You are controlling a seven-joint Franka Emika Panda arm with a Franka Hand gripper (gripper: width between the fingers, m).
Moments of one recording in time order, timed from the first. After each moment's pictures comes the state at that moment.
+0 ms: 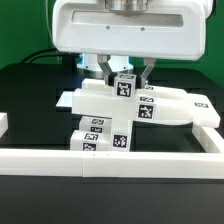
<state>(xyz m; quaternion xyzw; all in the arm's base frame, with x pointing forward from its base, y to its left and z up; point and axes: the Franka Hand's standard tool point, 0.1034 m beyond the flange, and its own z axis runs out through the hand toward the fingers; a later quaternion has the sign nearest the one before) 0.630 -0.006 0.116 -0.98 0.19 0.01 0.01</state>
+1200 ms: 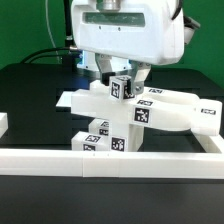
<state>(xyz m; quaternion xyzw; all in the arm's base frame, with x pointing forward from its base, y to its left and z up) 0.637 -0.013 0.116 -0.88 0.48 -0.01 0.03</state>
